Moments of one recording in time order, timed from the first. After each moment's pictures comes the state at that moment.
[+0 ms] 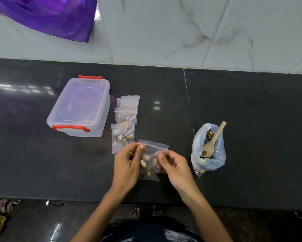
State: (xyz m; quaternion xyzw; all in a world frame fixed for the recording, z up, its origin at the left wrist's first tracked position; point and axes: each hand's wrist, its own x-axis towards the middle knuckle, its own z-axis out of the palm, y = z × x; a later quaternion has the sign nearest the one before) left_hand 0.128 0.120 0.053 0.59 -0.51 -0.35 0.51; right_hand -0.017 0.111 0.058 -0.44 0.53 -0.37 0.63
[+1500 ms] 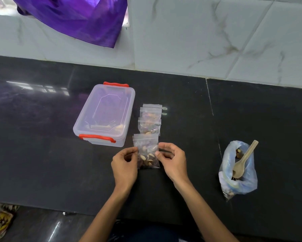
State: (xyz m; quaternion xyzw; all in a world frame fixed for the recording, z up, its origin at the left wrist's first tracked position) left_hand 0.197 0.085 0.023 0.74 -0.29 -0.34 0.51; right_hand 0.067 0.047 0.021 -0.49 0.58 -0.39 0.52
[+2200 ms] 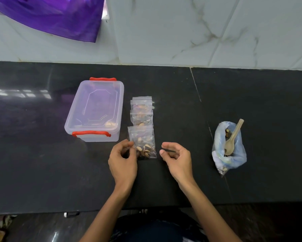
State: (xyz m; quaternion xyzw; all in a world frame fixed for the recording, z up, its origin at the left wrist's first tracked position) left_hand 0.196 0.102 0.026 0.71 -0.31 -0.33 0.53; right_hand 0.055 0.088 0.020 -0.43 0.62 -0.43 0.48
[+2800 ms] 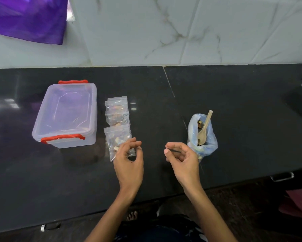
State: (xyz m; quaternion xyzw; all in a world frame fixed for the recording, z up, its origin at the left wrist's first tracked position) left_hand 0.136 0.116 0.037 0.62 -0.44 -0.33 0.55; right_hand 0.004 0.127 0.049 -0.40 0.63 -0.51 0.42
